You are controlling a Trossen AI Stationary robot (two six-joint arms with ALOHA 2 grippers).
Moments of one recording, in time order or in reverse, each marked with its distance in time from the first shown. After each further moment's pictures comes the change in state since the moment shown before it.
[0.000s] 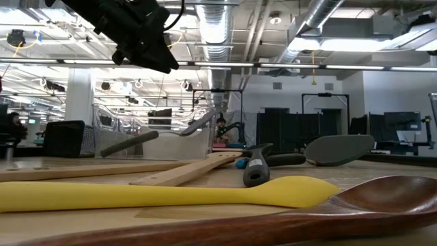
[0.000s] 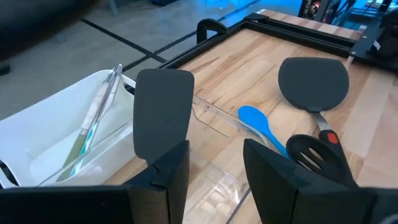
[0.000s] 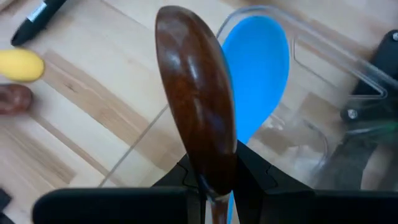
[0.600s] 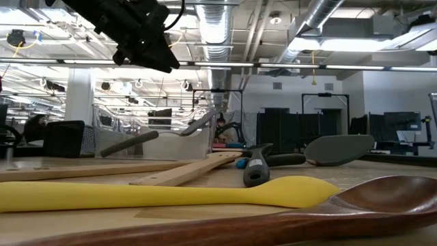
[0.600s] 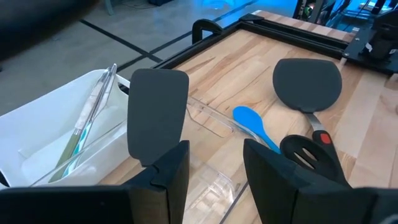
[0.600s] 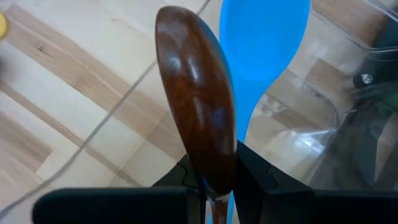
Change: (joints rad) left arm -0.001 0.000 0.000 0.011 0.015 -0.002; right arm 0.011 0.098 -0.002 0.080 -0.082 0.006
